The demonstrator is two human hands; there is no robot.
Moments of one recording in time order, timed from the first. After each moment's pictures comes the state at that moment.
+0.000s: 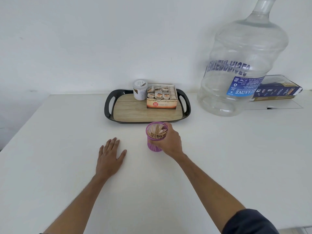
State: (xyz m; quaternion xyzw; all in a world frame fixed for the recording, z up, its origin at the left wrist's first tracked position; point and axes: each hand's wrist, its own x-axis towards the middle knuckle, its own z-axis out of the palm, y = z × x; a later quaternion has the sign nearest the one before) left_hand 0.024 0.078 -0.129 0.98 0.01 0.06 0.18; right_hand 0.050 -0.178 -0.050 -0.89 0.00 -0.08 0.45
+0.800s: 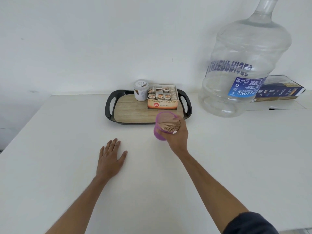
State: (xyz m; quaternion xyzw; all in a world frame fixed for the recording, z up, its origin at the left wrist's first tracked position) left_hand 0.024 0.078 -0.128 0.98 0.01 0.06 0.18; right_hand 0.056 -0.186 -0.030 -0.76 0.06 -0.21 0.62
